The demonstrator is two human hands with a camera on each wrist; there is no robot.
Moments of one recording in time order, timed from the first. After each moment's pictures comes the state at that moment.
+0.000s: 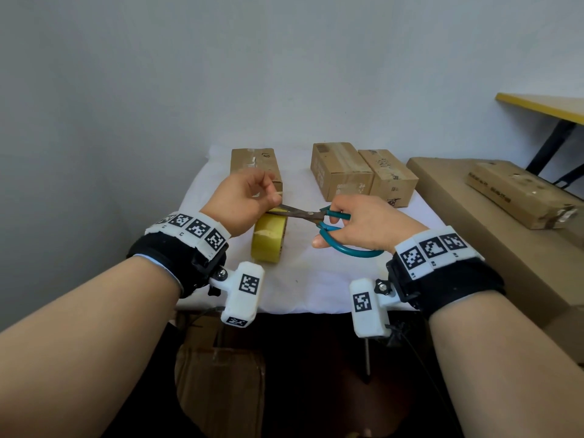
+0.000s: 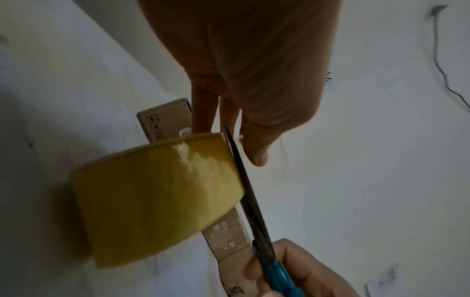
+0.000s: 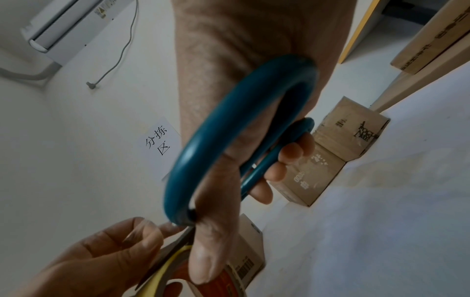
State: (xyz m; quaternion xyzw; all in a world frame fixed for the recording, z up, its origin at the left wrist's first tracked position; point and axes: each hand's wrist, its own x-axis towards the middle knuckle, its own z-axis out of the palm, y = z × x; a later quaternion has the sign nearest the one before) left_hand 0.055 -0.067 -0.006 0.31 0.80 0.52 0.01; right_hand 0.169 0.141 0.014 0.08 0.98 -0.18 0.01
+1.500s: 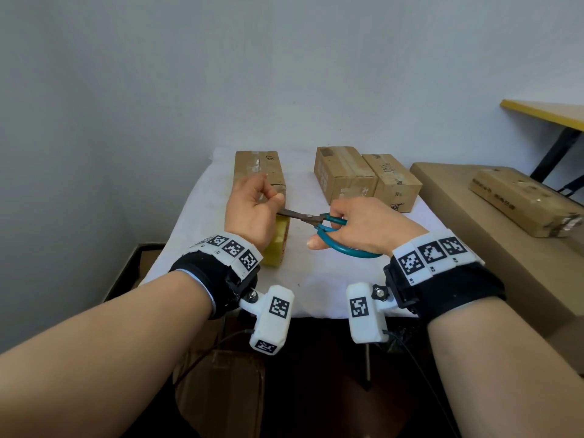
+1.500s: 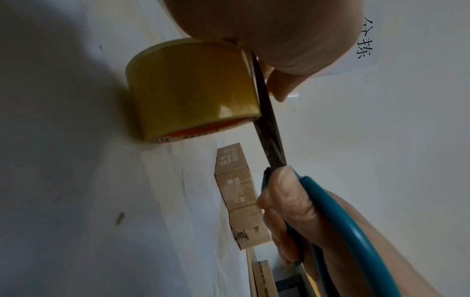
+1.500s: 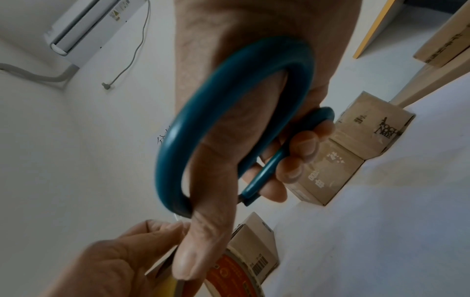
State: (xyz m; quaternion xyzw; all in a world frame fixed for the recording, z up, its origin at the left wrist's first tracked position) left_hand 0.069 -0.039 -0.033 0.17 0.76 0.62 -0.13; right_hand 0.165 0.134 0.019 0.06 0.99 -0.15 0.01
